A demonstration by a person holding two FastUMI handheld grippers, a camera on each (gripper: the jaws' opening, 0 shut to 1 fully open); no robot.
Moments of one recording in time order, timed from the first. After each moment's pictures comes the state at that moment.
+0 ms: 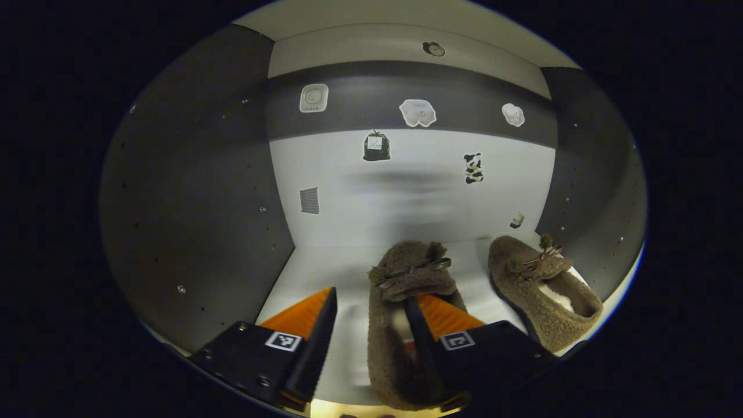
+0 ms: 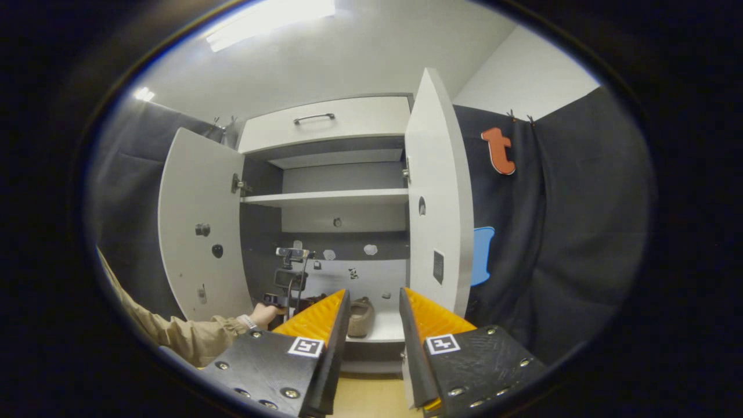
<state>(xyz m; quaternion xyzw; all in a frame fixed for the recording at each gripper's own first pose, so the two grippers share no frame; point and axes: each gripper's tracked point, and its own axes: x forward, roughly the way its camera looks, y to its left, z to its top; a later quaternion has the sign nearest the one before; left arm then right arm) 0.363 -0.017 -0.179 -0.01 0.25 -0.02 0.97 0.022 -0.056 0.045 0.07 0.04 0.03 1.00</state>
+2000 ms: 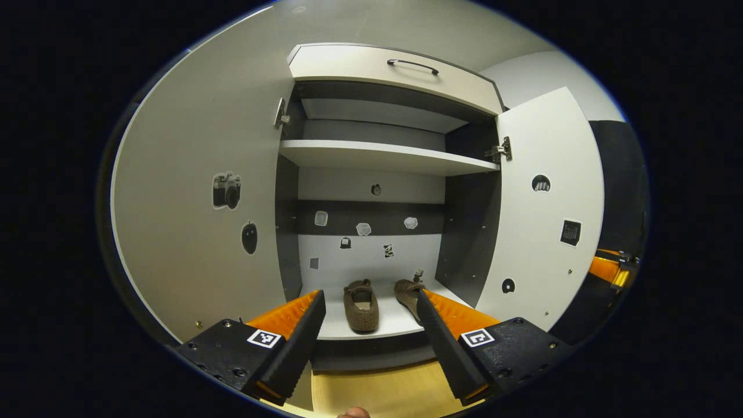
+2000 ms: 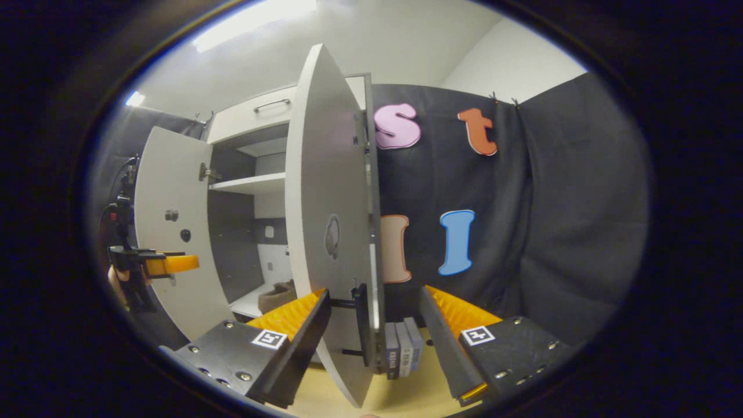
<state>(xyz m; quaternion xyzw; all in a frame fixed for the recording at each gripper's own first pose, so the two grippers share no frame) 0.073 -0.022 0.024 -0.04 0.07 -0.09 0.99 0.051 -0.129 -0.008 0.08 0.07 0.05 0.99</state>
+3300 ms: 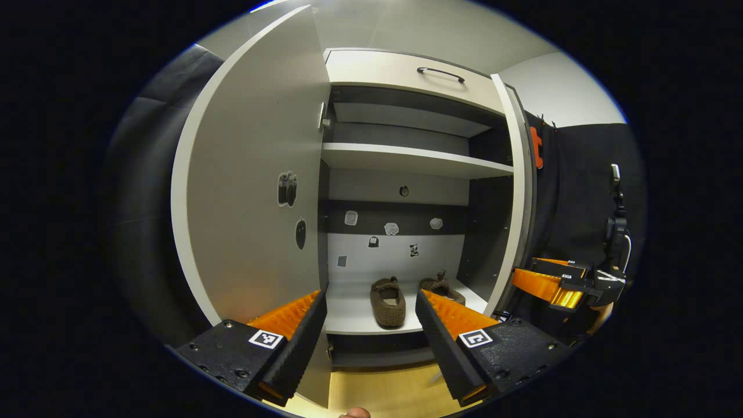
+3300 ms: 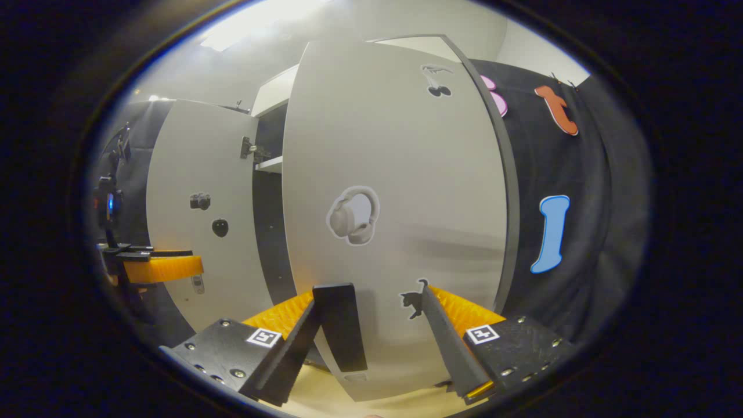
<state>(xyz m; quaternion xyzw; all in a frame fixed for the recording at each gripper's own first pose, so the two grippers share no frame) 0.057 0.021 0.021 -0.05 0.06 -0.04 1.00 0.152 0.024 -0.038 0.09 0.09 0.17 0.98</state>
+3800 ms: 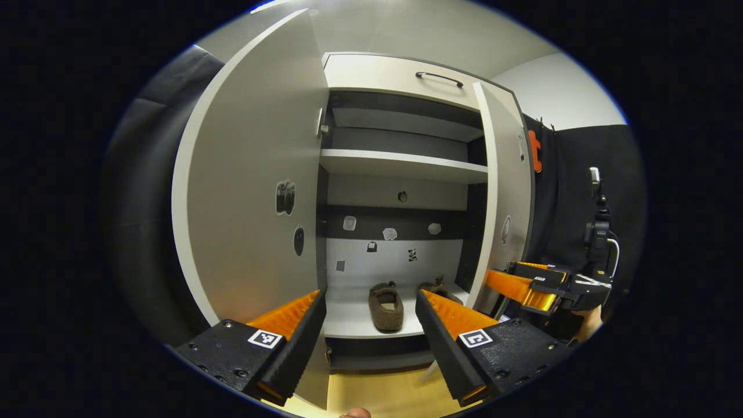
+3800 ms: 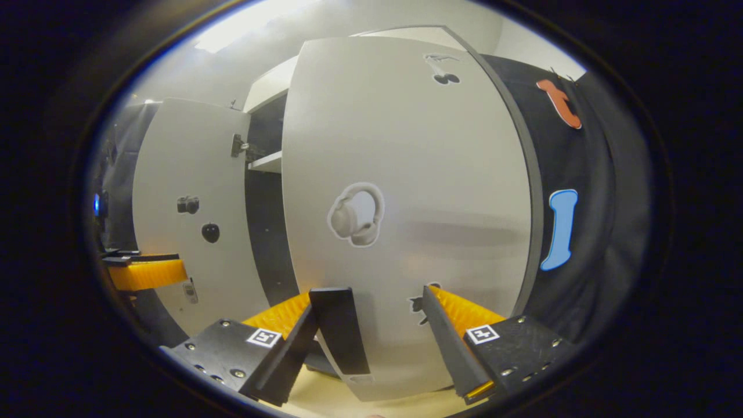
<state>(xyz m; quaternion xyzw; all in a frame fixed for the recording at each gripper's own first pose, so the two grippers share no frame) 0.054 0.015 0.032 -0.05 0.05 -0.05 1.00 0.179 0.044 -0.044 0.10 0.09 0.17 0.97</state>
